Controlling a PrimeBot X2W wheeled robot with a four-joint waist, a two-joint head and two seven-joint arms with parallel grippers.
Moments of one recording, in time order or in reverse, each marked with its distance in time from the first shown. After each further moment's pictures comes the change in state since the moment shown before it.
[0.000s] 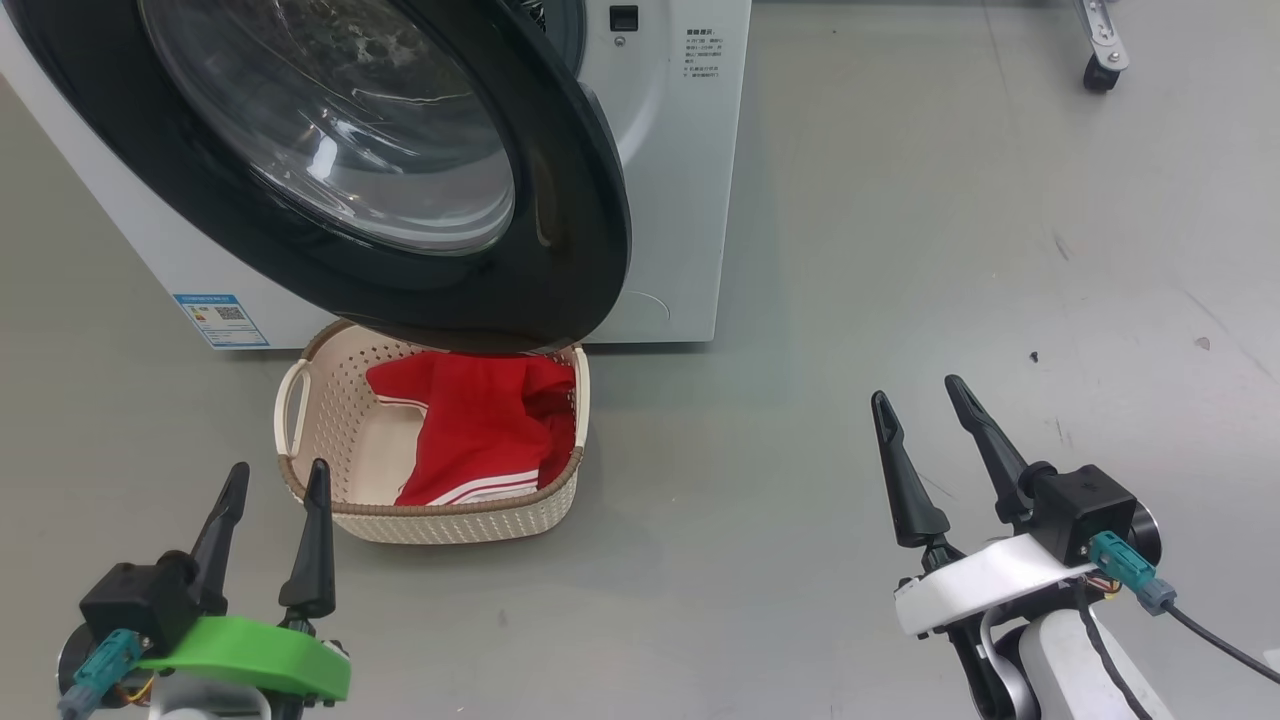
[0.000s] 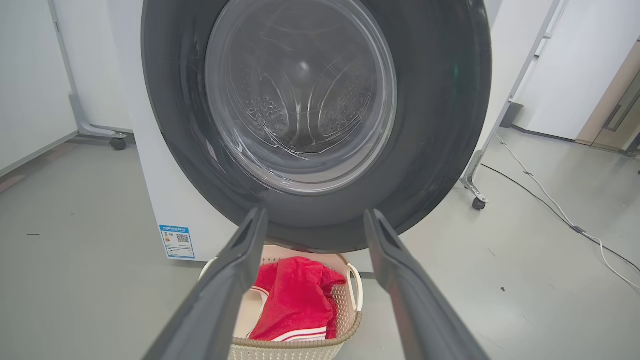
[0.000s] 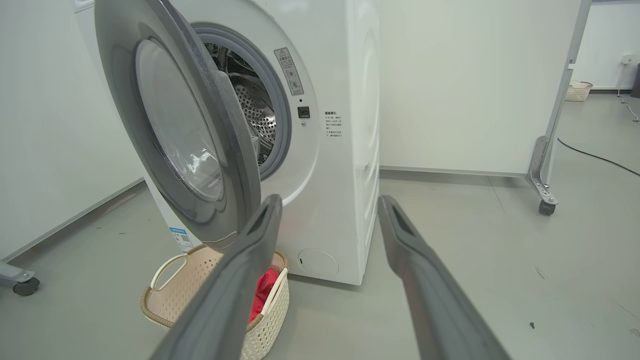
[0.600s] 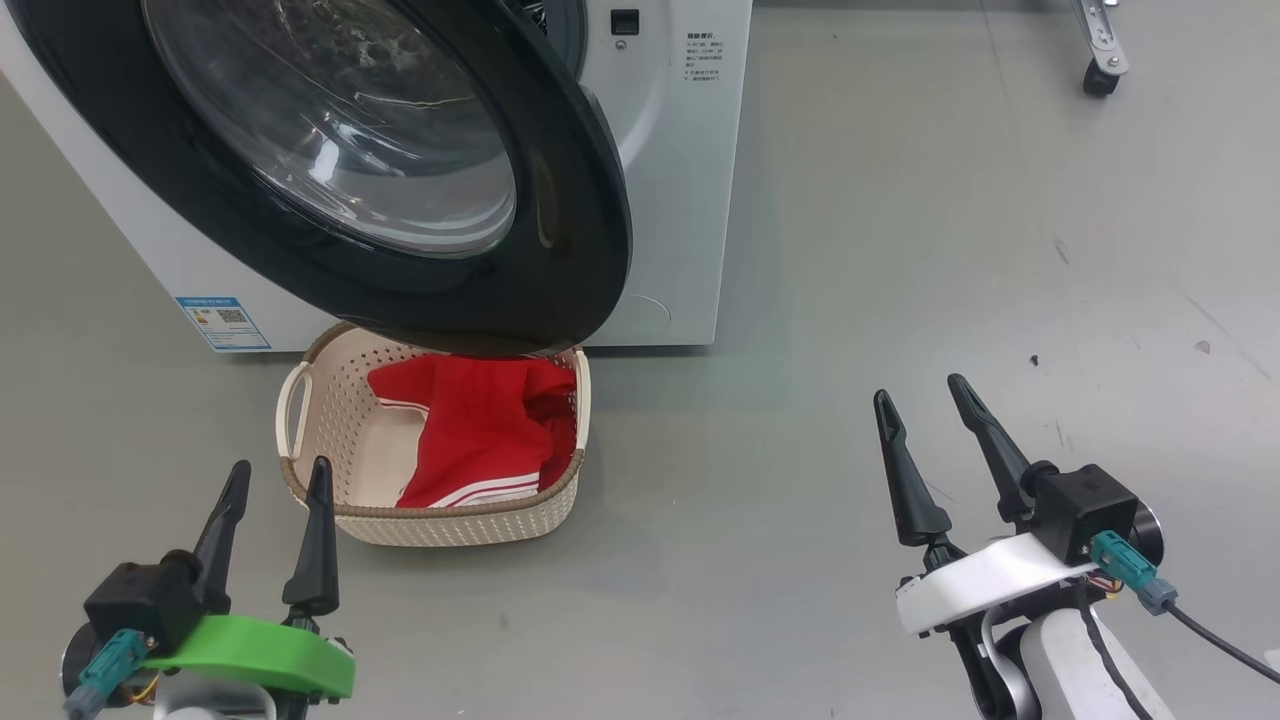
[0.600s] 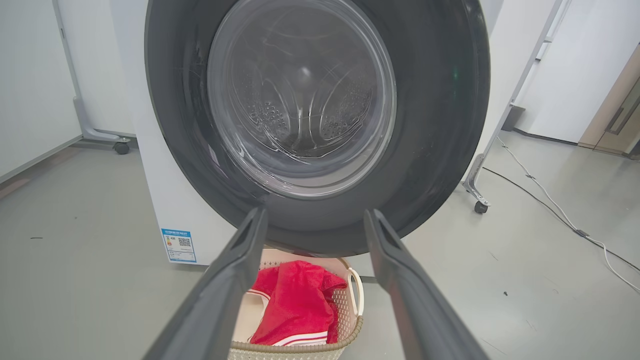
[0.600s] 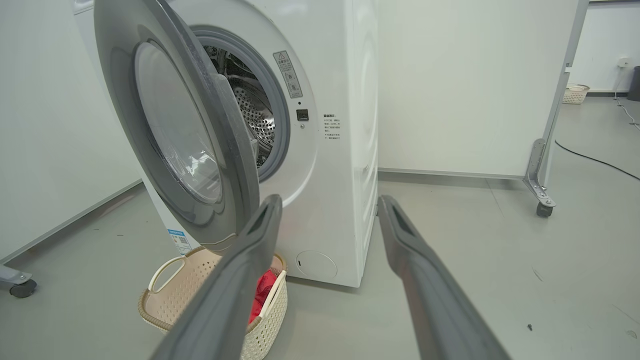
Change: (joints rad) left arm 0.000 -0.022 0.017 0.001 0.028 -0.001 0.000; right arm 0.000 0.004 -0.009 0.001 -0.008 0.010 0.000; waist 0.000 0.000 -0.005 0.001
